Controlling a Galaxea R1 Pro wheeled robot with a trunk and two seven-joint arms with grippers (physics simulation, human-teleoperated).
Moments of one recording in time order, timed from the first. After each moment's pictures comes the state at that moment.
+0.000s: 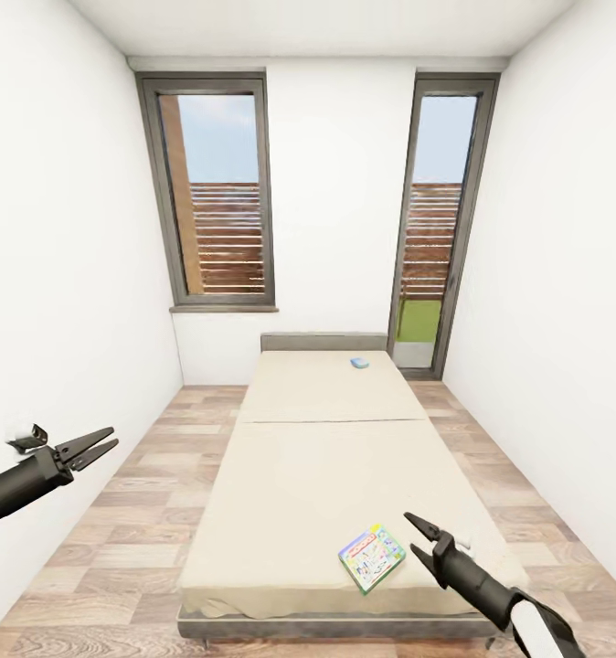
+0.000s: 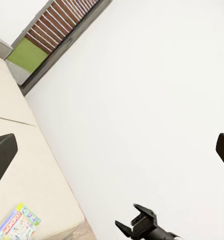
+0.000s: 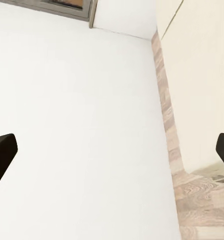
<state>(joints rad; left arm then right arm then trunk) -0.47 0.24 0.75 -1.30 0.00 1.04 -1.53 -0.31 -0.10 -0.32 -0.77 -0.76 0.68 0.74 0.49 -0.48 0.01</state>
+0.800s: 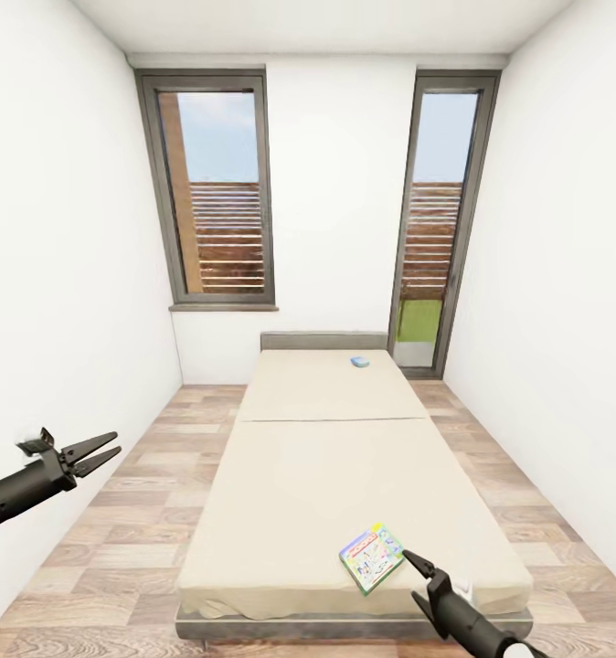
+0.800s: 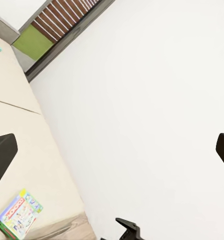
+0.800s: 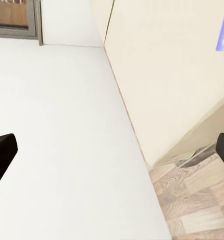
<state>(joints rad) -0.49 0.27 0.73 -1.20 -0.02 1.04 -1.52 -0.31 -0.08 -0.32 -0.53 -0.81 0.56 0.64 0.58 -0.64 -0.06</state>
